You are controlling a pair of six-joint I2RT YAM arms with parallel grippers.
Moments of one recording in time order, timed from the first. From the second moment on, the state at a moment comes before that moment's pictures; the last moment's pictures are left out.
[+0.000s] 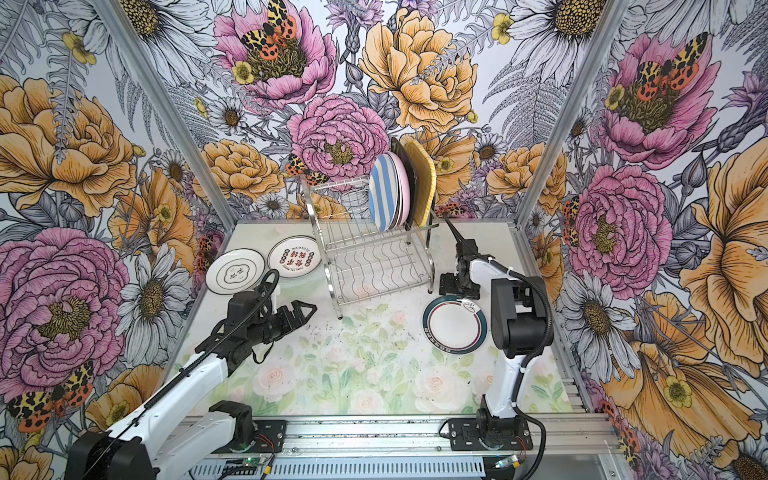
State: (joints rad) left arm -0.20 0.95 0.48 -0.24 0.39 -0.70; right arm 0.05 1.89 1.22 -0.63 -0.11 0.18
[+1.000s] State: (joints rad) left arm -0.37 0.95 0.48 -0.24 0.37 -0.71; right arm -0.20 1.54 0.81 -0.53 -0.41 0.30
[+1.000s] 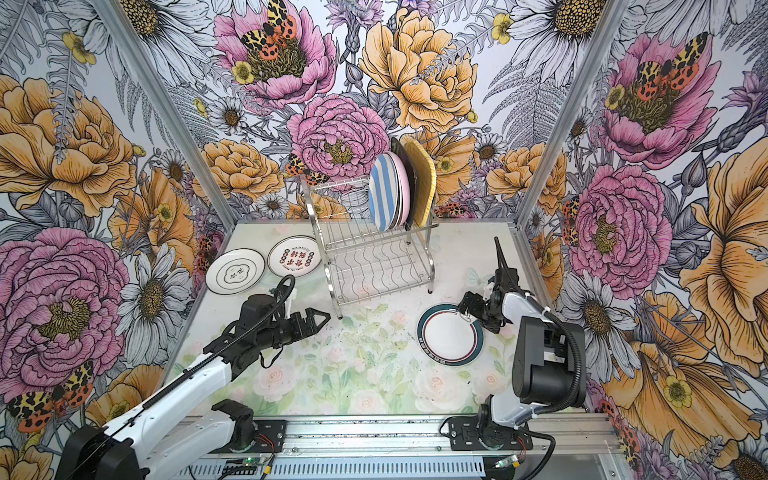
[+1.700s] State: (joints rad) left arm -0.45 0.97 0.45 -0.19 0.37 -0.72; right arm 0.12 1.51 0.75 -0.45 -0.48 0.35
